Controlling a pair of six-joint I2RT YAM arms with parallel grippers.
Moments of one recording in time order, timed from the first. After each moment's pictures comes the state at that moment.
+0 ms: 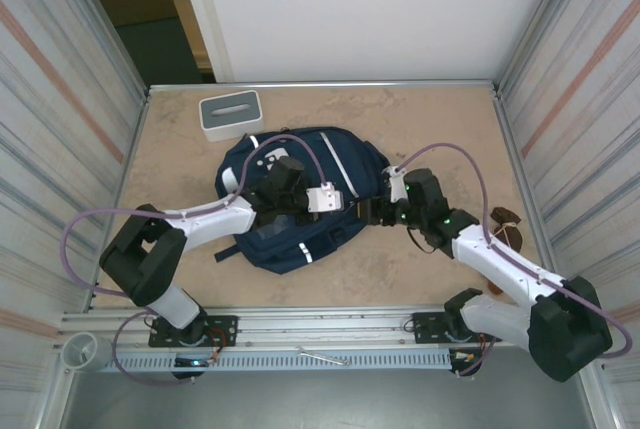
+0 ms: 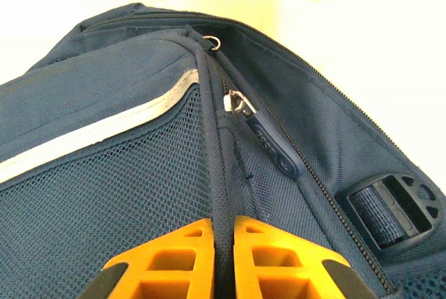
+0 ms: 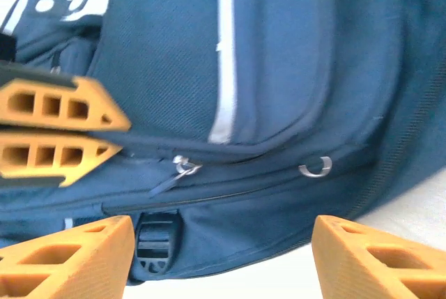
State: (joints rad) left arm -0.71 1.58 0.87 0.02 0.35 0.78; right arm 0.54 1.08 0.57 -0.15 -0.20 0.34
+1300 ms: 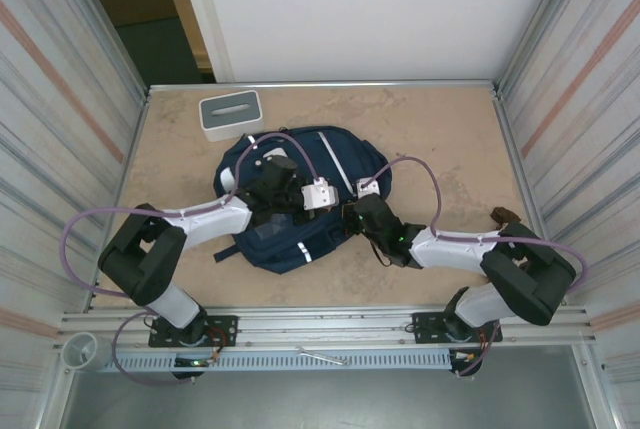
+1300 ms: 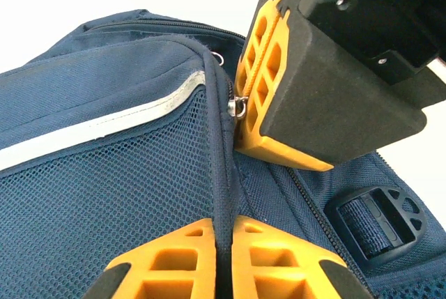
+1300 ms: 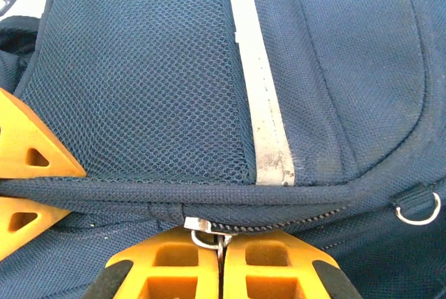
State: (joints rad) left arm -0.67 1.58 0.83 0.08 0.43 0.71; right arm 0.85 1.40 0.52 0.28 0.31 0.51
